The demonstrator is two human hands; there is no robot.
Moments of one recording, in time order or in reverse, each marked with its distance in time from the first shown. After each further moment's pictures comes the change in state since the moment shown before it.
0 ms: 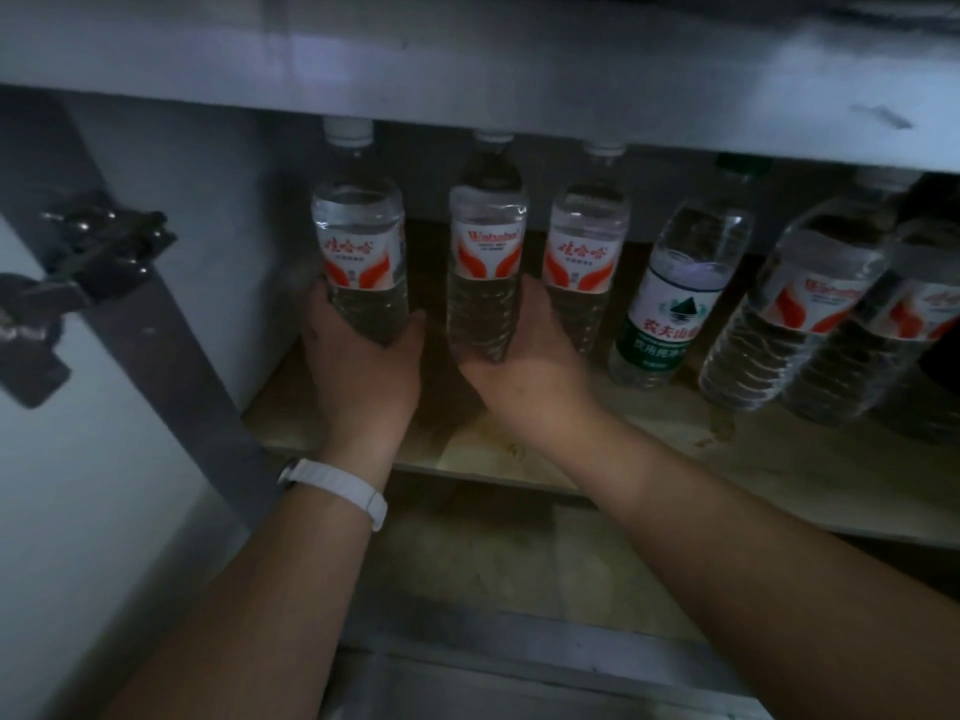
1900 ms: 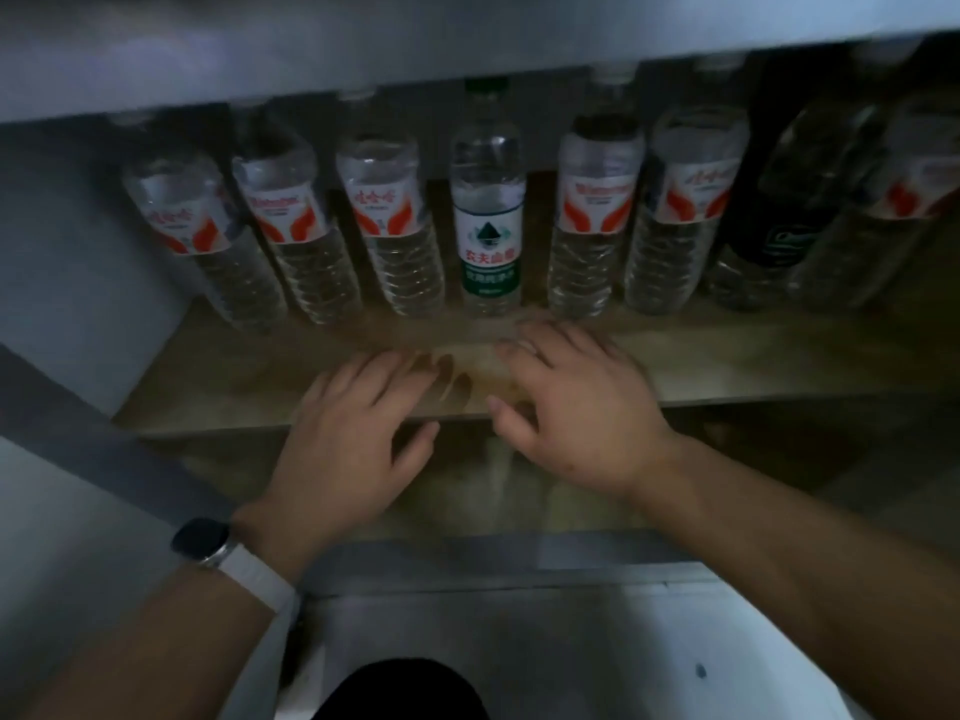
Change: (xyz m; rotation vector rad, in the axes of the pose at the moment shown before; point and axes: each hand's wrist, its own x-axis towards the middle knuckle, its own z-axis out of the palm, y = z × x) left_hand -0.125 0.029 0.001 0.814 -0.733 0.880; right_hand -0.103 0.101 -0.152 -0.793 -0.121 -0.264
